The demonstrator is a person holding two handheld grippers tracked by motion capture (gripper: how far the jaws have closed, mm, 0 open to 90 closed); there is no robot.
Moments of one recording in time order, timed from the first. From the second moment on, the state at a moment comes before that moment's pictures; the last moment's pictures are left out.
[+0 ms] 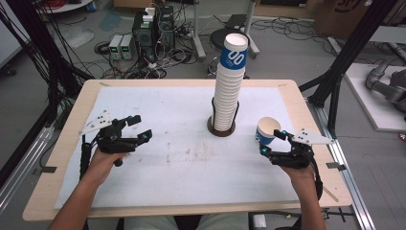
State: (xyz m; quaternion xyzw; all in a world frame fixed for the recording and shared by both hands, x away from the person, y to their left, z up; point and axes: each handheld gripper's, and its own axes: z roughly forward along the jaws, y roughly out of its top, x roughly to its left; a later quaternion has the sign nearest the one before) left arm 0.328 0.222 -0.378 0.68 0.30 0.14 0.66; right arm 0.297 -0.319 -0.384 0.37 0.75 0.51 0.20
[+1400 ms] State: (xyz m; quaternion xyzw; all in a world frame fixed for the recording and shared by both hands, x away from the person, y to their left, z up) left arm 0.433 0.091 -0.226 0.72 0.19 0.09 0.66; right arm 0.297 -0.317 -0.383 0.35 0.76 0.52 0.19
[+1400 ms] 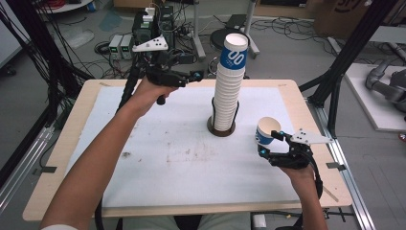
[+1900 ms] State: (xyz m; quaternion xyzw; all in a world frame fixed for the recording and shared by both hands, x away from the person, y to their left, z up) left arm 0.464 0.033 -0.195 0.73 0.18 0.09 0.65; right arm 0.296 -0.320 -0.383 0.35 0.76 0.52 0.18
